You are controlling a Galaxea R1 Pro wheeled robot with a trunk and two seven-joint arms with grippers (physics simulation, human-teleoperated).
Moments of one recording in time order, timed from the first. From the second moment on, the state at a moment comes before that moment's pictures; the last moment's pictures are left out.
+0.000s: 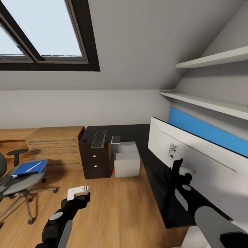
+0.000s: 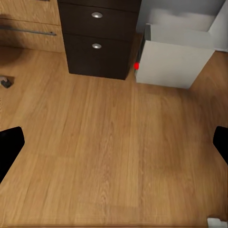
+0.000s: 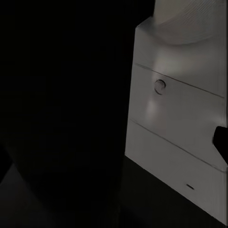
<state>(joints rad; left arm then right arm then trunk) -0.09 -0.10 -0.01 -1.62 0.12 0.64 0.23 -0.75 -0.11 0.14 -0.39 -0.28 -0.23 -0.28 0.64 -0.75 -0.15</state>
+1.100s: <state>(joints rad) -0.09 -0.10 -0.01 -1.62 0.12 0.64 0.23 -0.75 -0.11 0.14 -0.38 -0.28 -0.23 -0.28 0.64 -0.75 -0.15</state>
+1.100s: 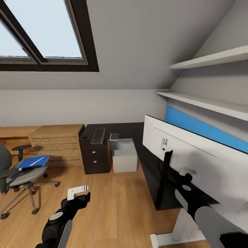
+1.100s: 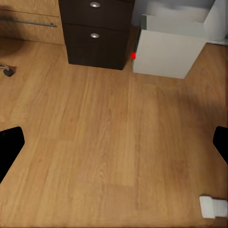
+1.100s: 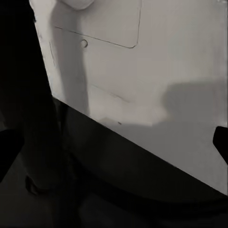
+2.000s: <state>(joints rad) -0.09 -0.10 -0.01 -1.61 0.12 0.63 0.23 -0.75 -0.11 0.14 -0.38 -0.28 -0.23 -0.28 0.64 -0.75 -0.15</state>
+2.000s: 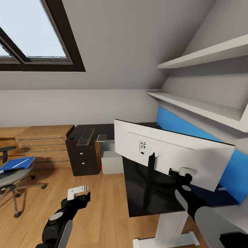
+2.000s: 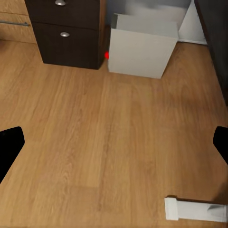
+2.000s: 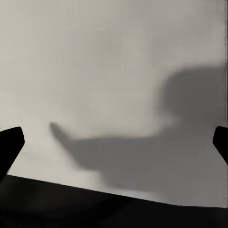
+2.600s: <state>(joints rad) -0.09 -0.10 -0.01 -1.61 0.12 0.63 0.23 -0.75 -0.12 0.14 -0.38 -0.28 -0.23 -0.28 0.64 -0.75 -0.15</state>
